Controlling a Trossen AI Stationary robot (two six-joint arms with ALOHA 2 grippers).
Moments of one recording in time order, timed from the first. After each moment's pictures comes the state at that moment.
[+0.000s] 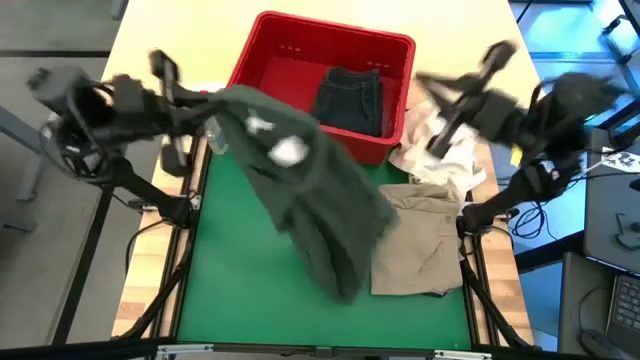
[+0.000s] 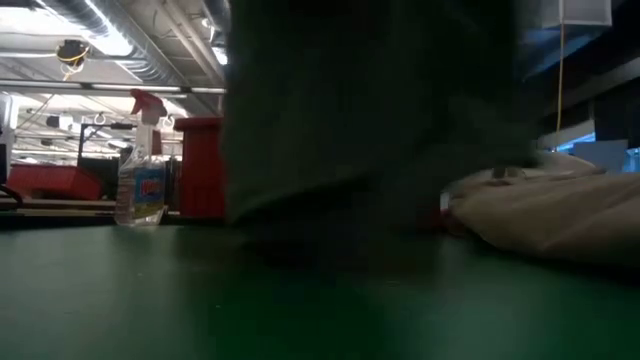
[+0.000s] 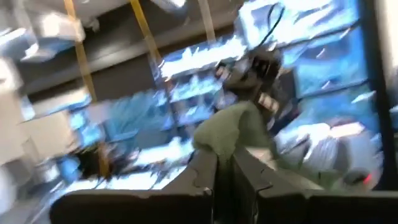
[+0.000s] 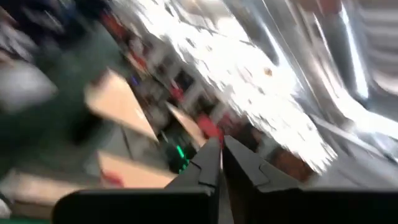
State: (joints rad) left arm -0.25 1.31 2.17 -0.66 -0.49 0.35; right arm 0.11 1.53 2.36 -0.57 0.59 -0.84
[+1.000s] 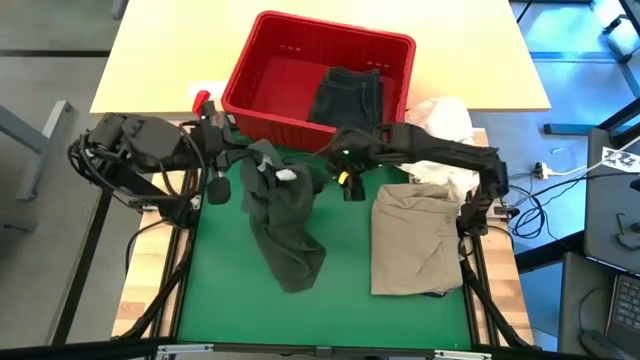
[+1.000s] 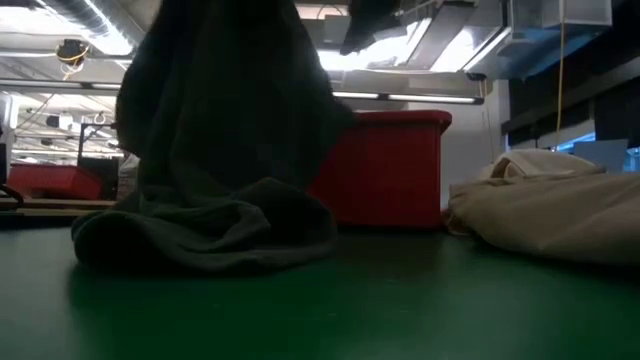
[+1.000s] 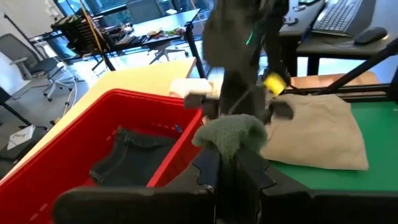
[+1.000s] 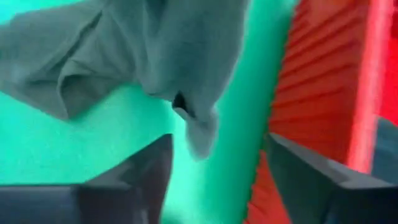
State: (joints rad) left arm -0.27 1.31 2.00 -1.13 -0.61 0.01; right arm -0.20 1.80 2.02 -1.20 0.10 -0.29
